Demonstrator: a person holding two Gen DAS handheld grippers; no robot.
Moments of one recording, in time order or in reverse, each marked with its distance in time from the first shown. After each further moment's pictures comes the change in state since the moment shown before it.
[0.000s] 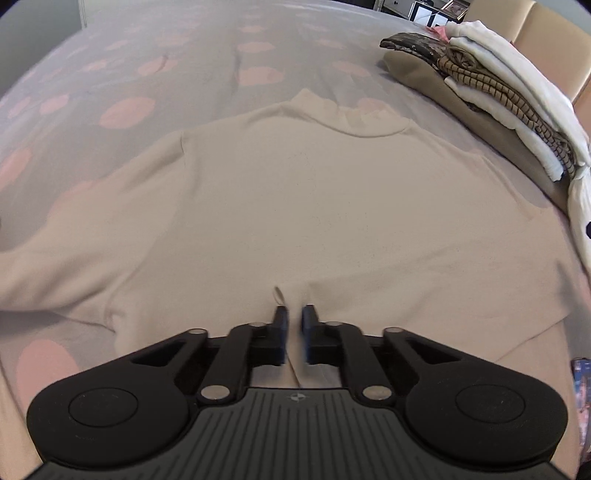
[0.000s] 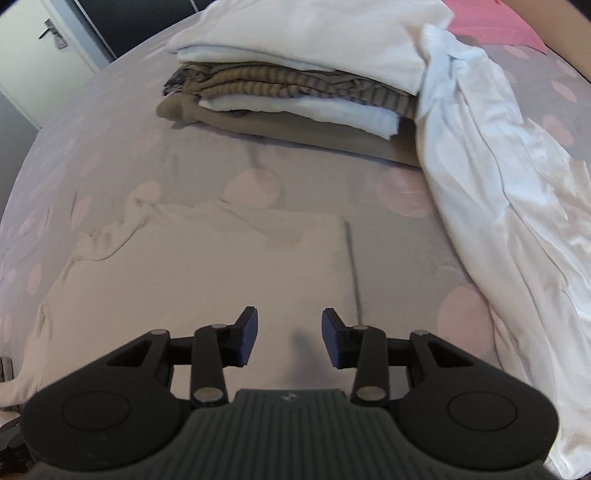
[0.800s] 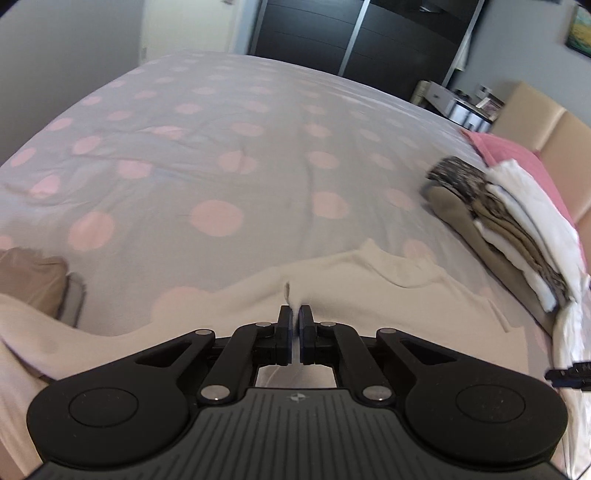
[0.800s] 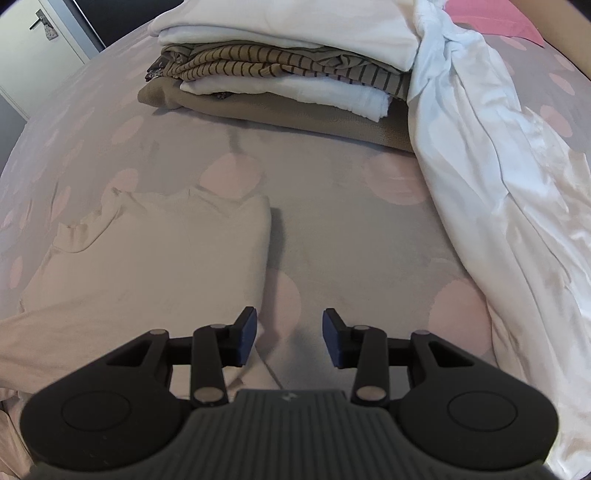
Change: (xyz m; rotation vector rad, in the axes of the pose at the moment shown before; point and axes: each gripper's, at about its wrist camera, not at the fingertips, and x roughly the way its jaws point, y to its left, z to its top) left arm -0.079 0.091 0.066 -0.218 -0.201 0.010; right arm 0.021 -0.002 -0.007 -0.039 0.025 -0.022
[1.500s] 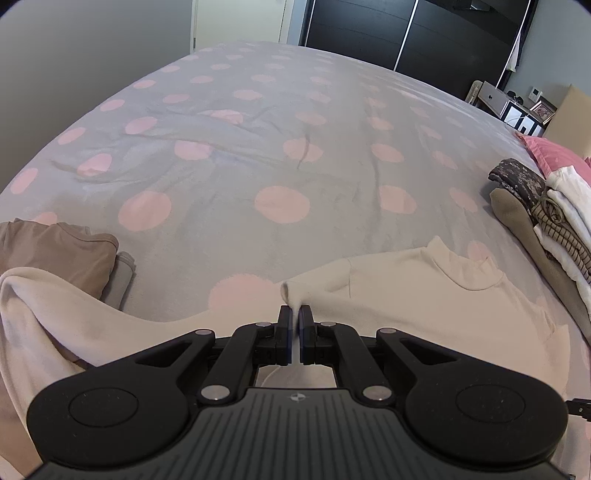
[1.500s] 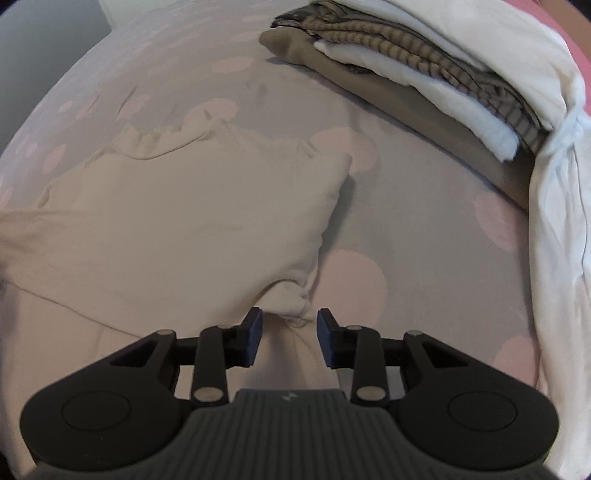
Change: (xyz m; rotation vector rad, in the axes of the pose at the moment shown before) left arm 0.014 0.028 -0.005 -0.049 0.020 0.143; right arm 0.022 0.066 -0.035 -0.439 -0.019 0.031
